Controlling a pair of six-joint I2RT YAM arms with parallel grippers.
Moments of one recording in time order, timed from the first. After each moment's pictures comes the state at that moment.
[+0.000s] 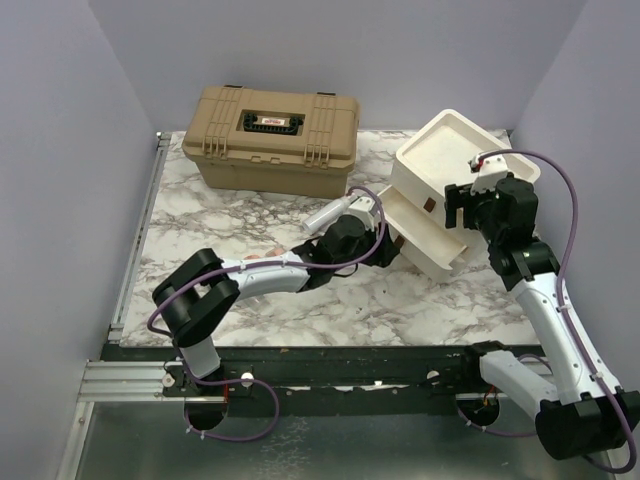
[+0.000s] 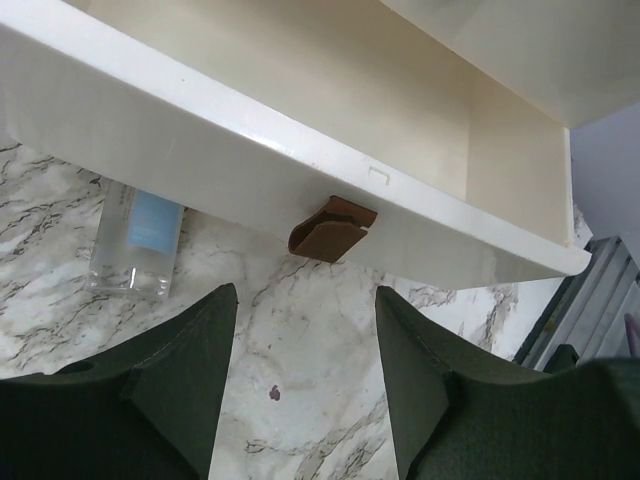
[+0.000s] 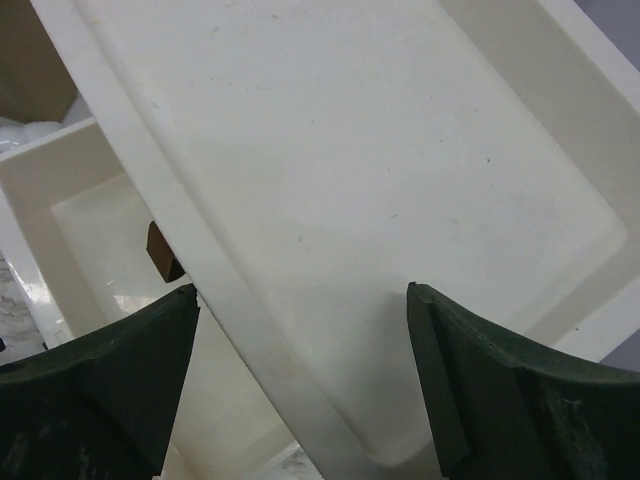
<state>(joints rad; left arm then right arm) -0.96 1.72 1.01 0.36 -0.05 -0.59 0.15 0.95 0.94 -0.36 0.09 -0.18</state>
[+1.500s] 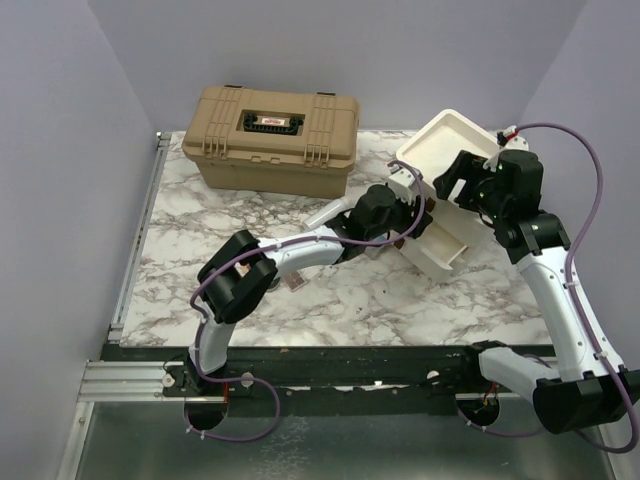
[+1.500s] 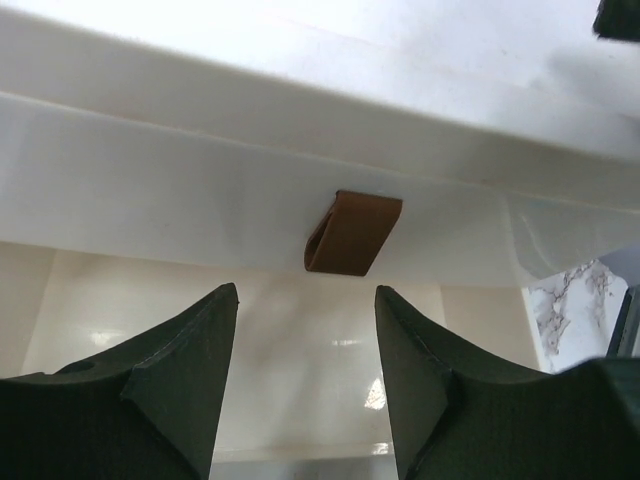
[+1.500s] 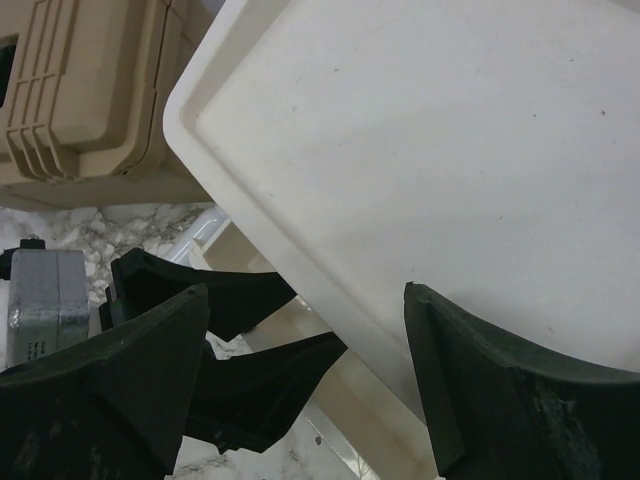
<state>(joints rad) -0.94 1.99 1.43 0.37 0.02 -0.33 0.16 1.08 1.19 -0.53 0.03 0.40</state>
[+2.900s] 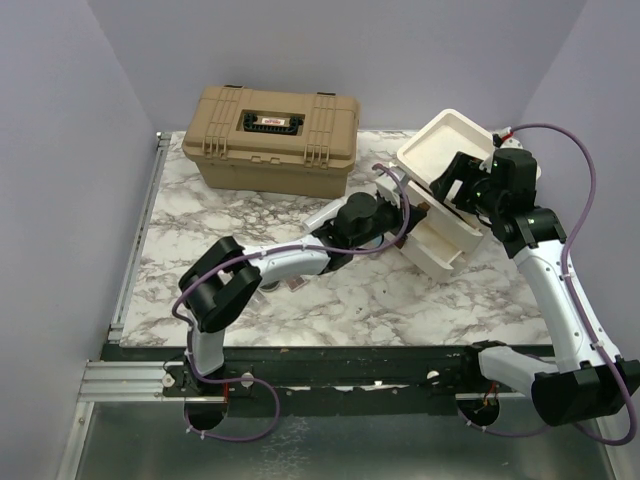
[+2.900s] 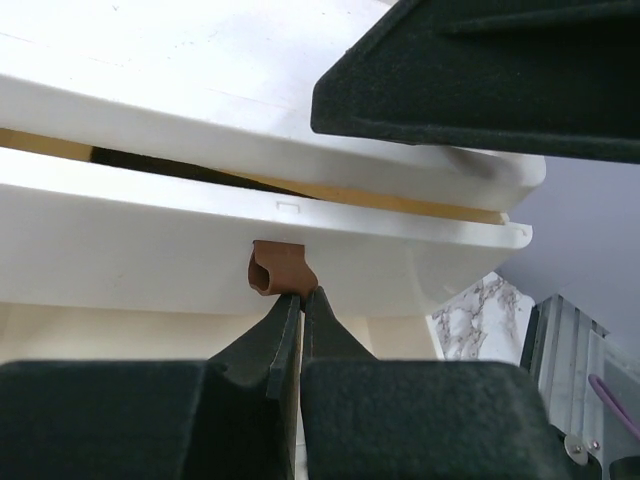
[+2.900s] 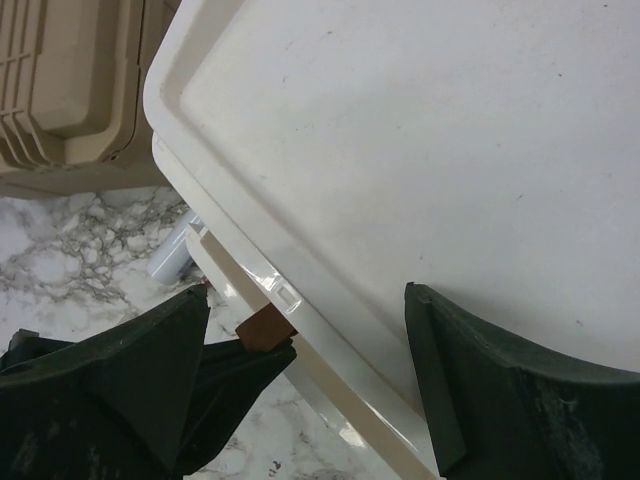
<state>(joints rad) -0.95 1.88 1.27 0.61 0.09 -0.39 0.15 1.12 1.20 -0.57 0.01 0.44</state>
